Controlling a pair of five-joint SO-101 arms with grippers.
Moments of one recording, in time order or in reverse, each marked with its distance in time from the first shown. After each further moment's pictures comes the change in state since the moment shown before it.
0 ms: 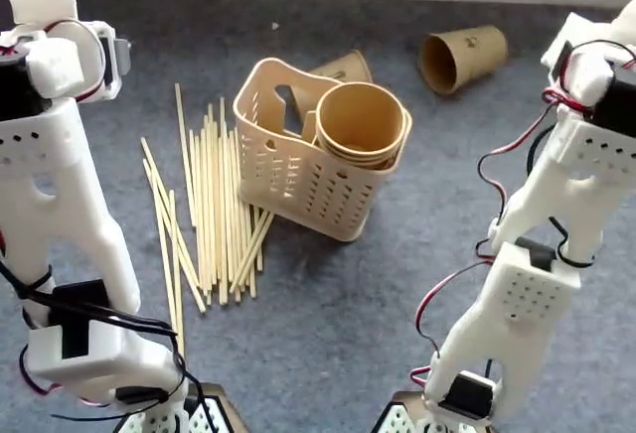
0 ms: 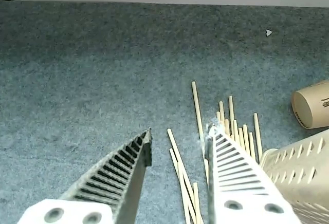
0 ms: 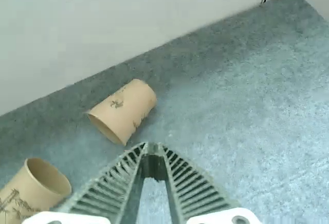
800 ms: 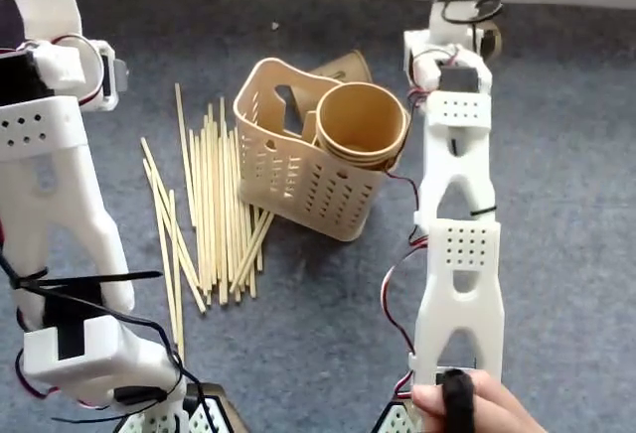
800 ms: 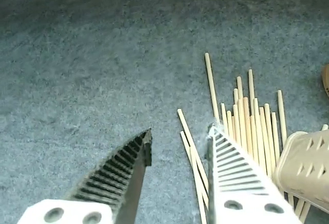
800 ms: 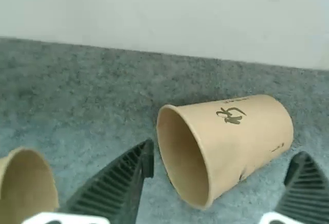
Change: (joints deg) left arm -3.3 0.1 15.2 -7.5 -3.2; right arm -16.7 30.4 16.5 -54.8 16.1
